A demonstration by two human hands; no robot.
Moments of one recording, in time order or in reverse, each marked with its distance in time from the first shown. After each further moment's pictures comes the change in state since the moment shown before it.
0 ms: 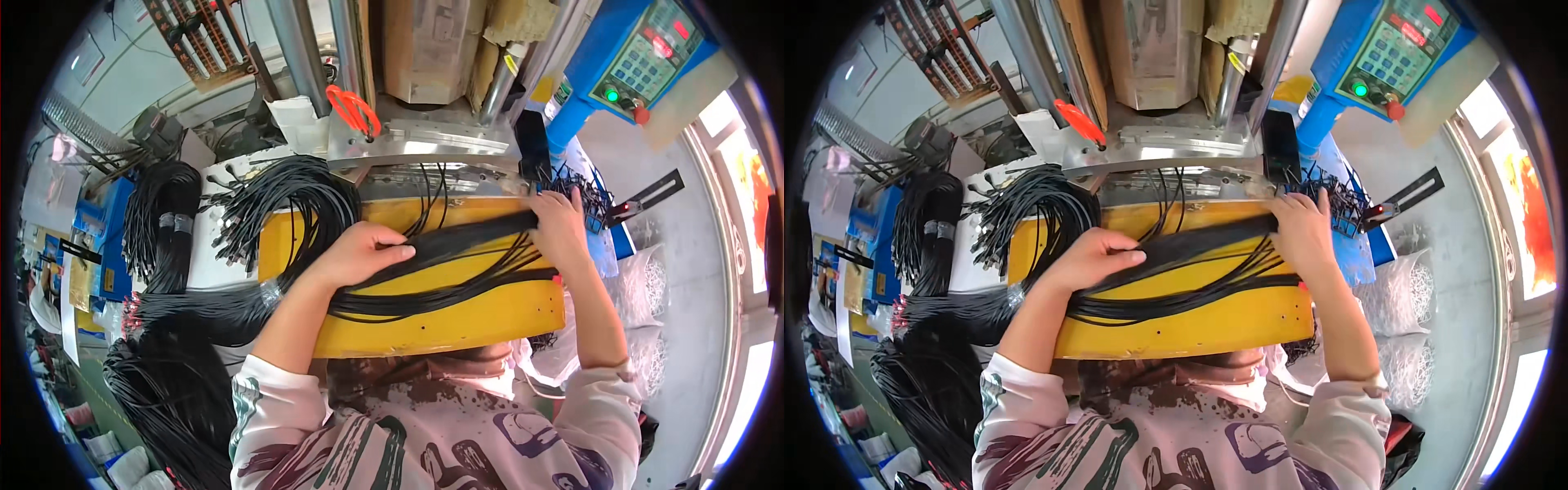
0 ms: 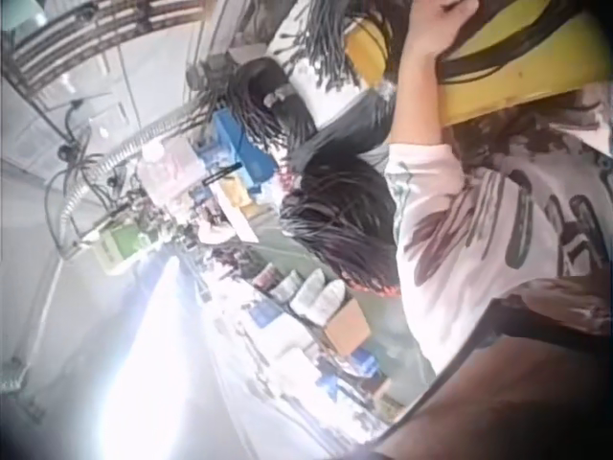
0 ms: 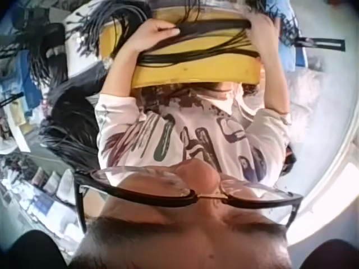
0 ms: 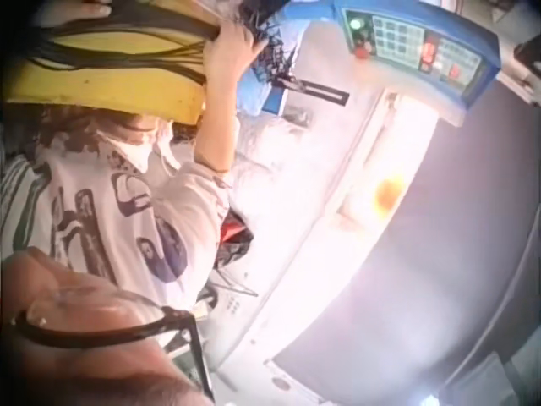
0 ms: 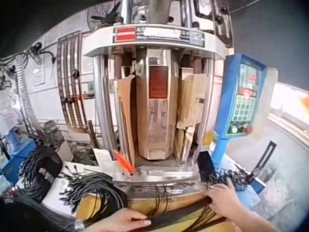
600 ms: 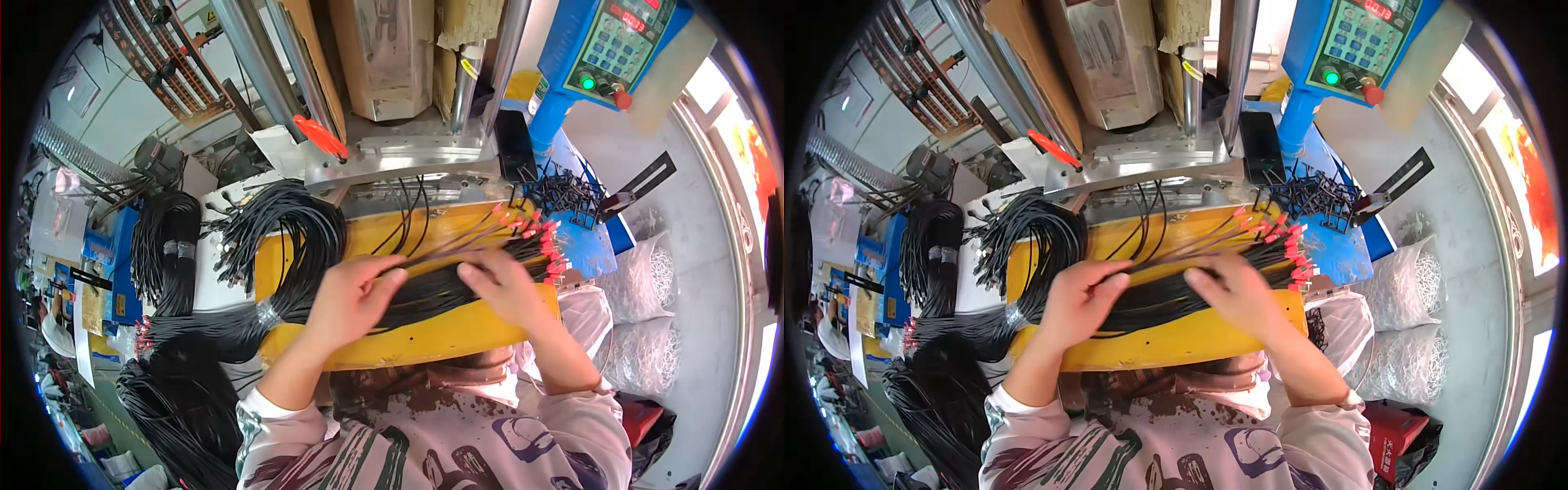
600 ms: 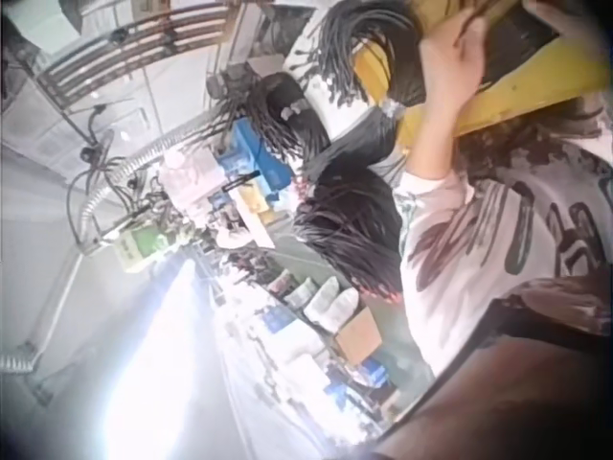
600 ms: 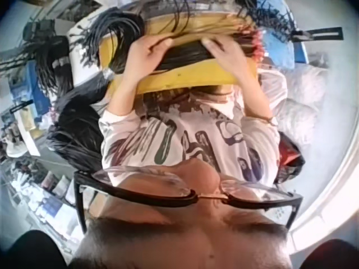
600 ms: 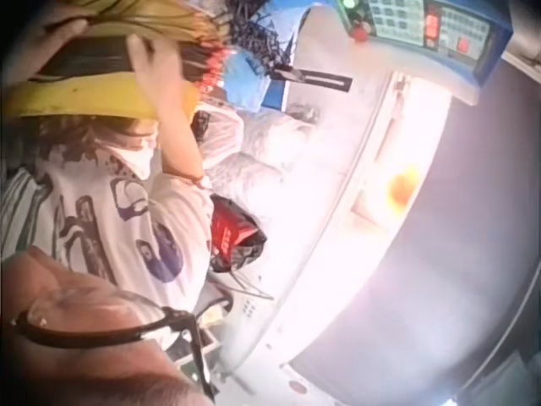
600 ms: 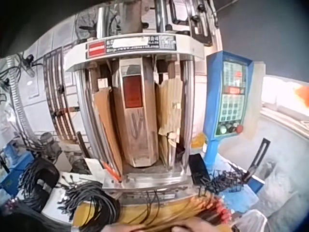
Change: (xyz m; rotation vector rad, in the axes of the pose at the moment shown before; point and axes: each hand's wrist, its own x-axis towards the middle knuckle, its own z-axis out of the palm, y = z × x) left_hand -0.041 0.066 0.062 0.449 0.368 0.181; right_hand -0.050 -0.069 0.025 0.968 0.032 -0.007
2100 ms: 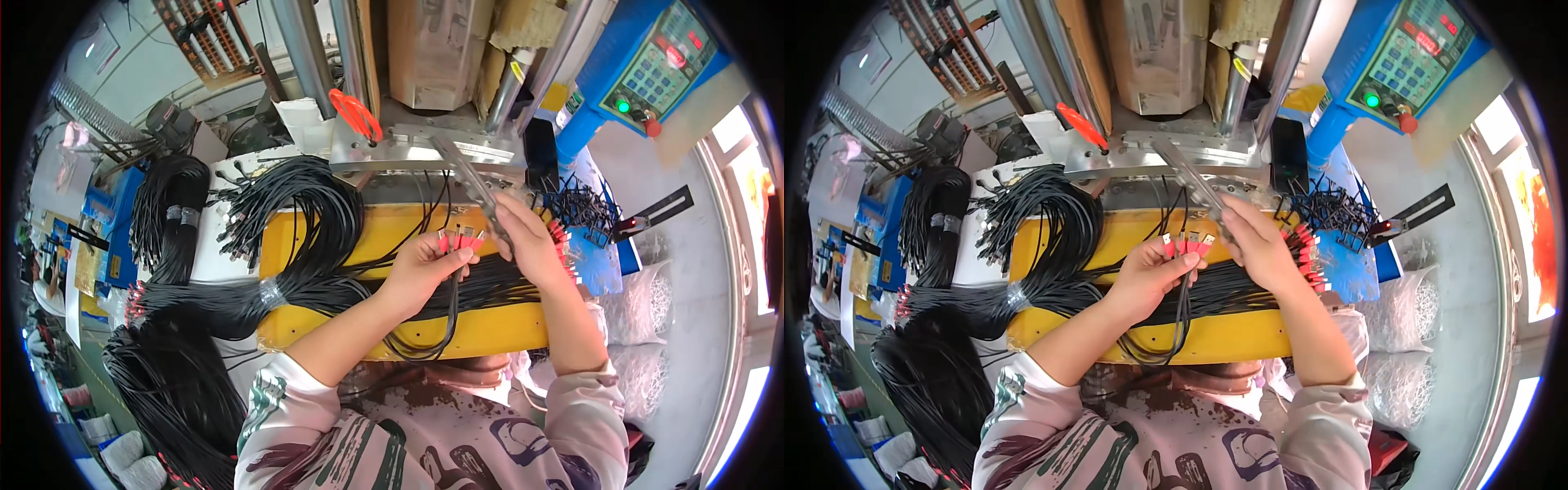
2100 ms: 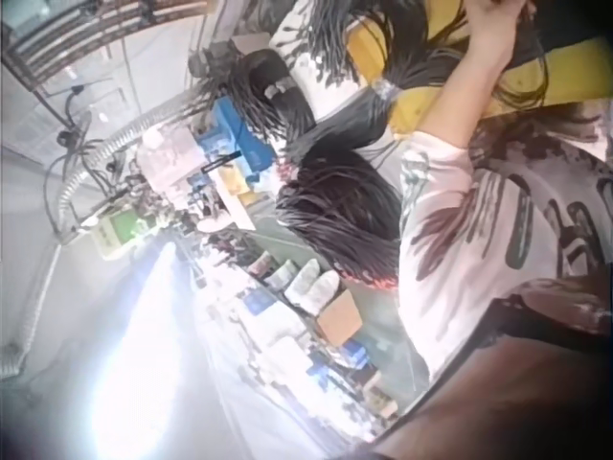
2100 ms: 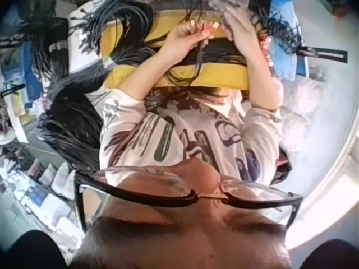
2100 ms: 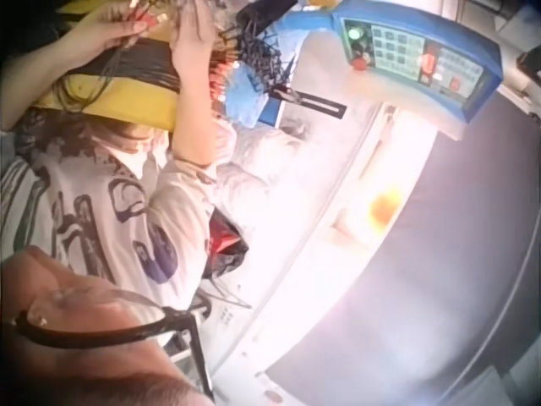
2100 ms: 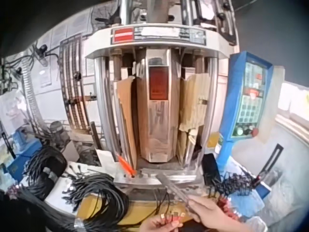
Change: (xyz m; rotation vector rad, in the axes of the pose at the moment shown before) left_hand 0.040 -0.035 0.084 -1.155 -0.025 -0.246; right_hand 0.067 -0.007 -0.021 0.613 -0.174 0.228
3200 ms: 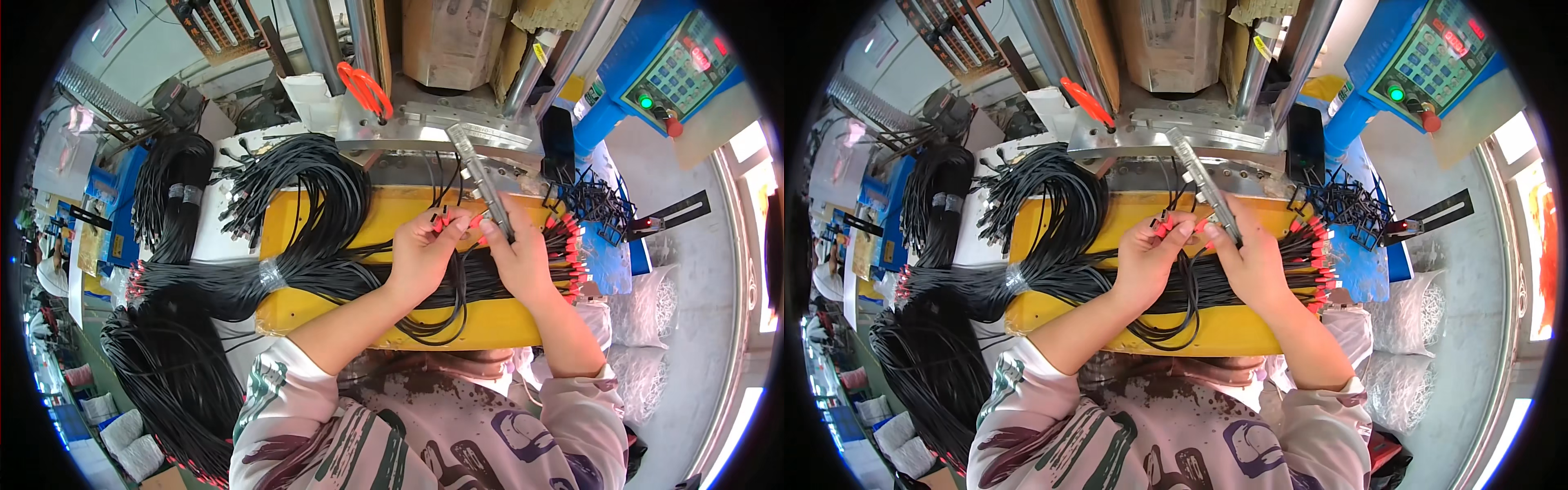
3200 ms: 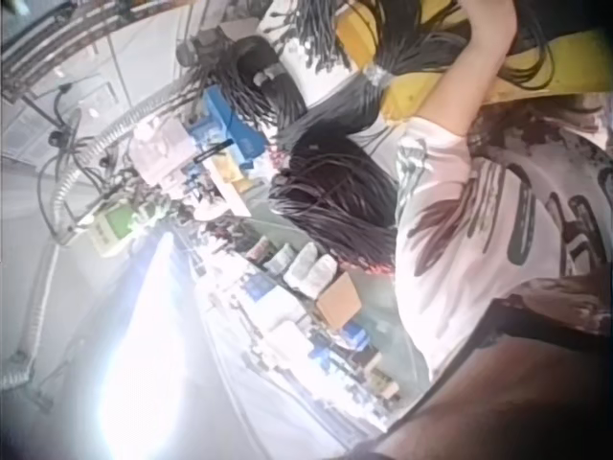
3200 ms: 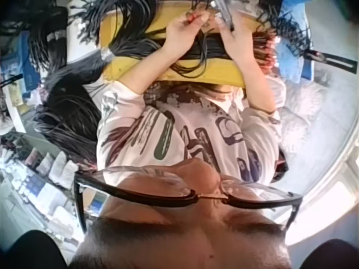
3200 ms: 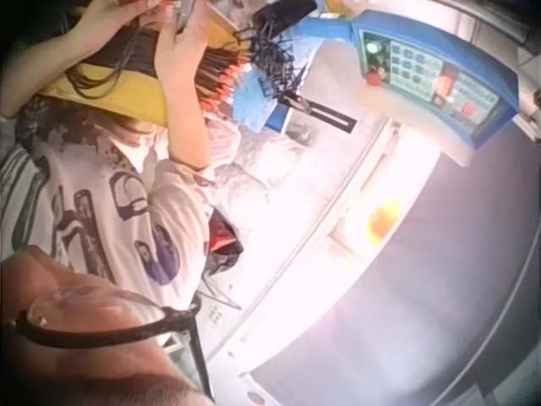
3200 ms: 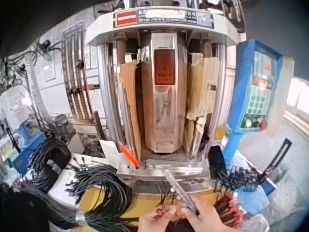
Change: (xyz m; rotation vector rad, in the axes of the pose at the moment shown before) left_hand 0.008 -0.014 0.005 0.166 0.264 0.371; right_hand -0.012 0.022 0.031 -0.593 0.240 -0.365
